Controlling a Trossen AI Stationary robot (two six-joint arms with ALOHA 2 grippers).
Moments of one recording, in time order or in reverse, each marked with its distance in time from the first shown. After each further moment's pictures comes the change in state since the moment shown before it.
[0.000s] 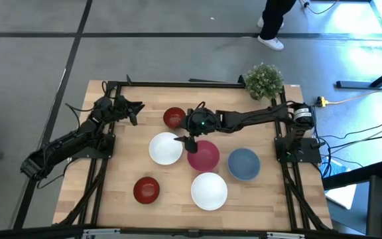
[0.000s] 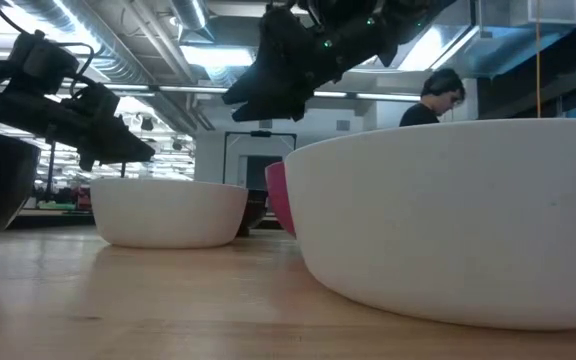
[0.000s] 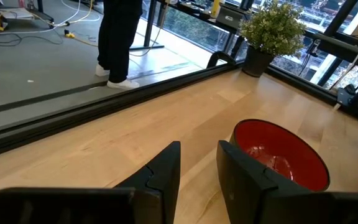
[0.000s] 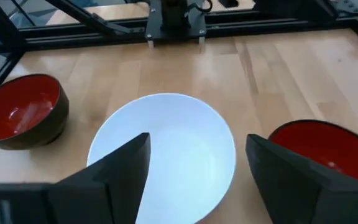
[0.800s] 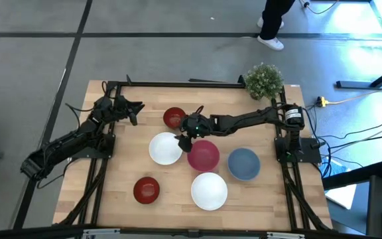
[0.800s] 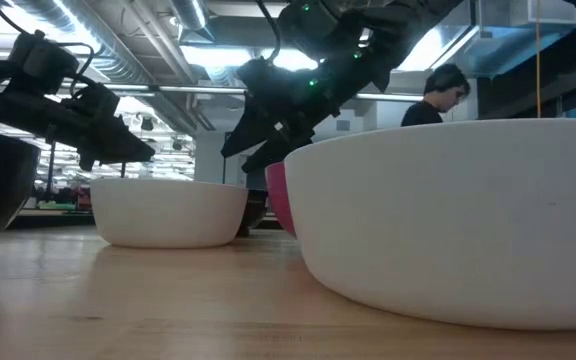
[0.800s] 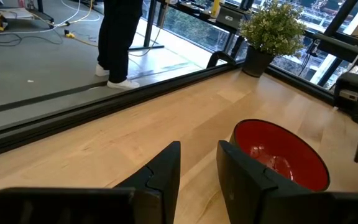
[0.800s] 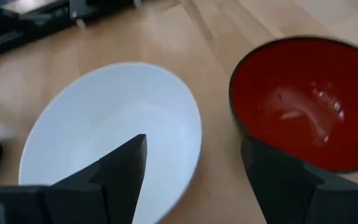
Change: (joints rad) left arm 0.000 0.000 0.000 0.000 0.000 0.000; right arm 0.009 0.104 0.000 -0.038 0.157 0.289
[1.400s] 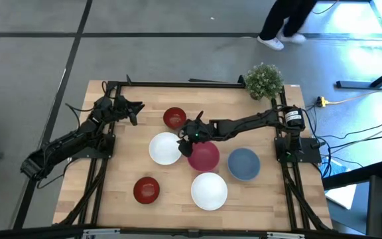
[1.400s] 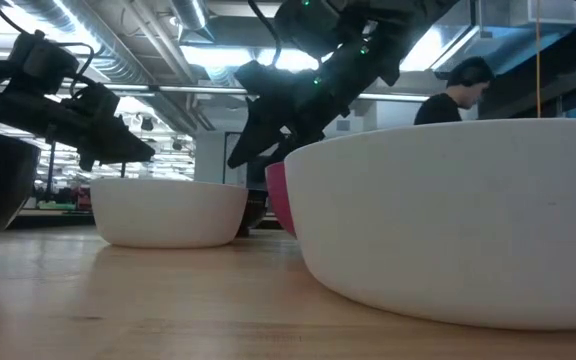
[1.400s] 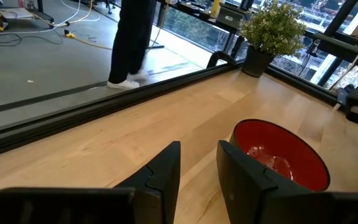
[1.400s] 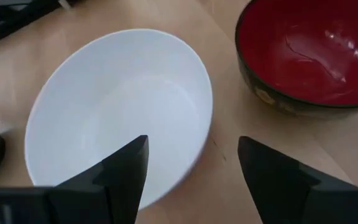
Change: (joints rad) left arm 0.000 0.000 0.000 0.000 0.000 0.000; right arm 0.045 0.000 0.005 -0.084 0.040 0.157
